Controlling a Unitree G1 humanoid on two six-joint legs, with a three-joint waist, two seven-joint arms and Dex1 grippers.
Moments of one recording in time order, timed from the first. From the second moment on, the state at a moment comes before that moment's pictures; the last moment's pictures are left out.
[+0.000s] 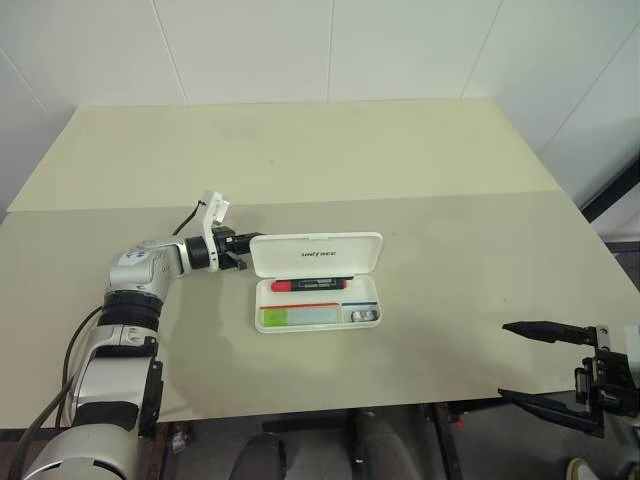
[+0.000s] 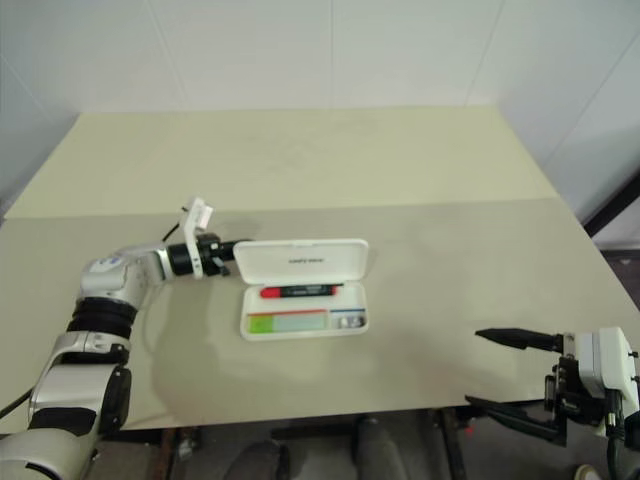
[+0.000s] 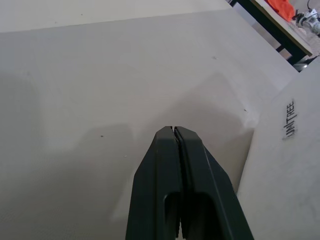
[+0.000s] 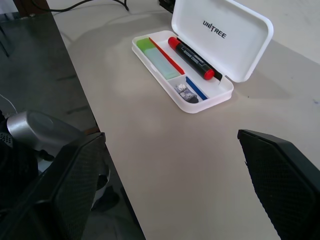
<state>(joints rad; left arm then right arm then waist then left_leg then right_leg) -0.83 0.53 0.06 0.63 -0.39 0.67 -0.98 0.39 -0.82 -0.63 -0.38 0.69 0.17 1.41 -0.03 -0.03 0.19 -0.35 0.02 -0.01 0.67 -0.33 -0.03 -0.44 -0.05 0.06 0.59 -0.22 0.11</state>
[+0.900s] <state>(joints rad) -0.61 0.73 -0.17 0.09 -0.43 0.91 -1.26 0.30 -0.83 -0.59 -0.39 0.68 0.20 1.36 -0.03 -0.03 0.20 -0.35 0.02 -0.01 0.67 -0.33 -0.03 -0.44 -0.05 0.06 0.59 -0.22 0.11</state>
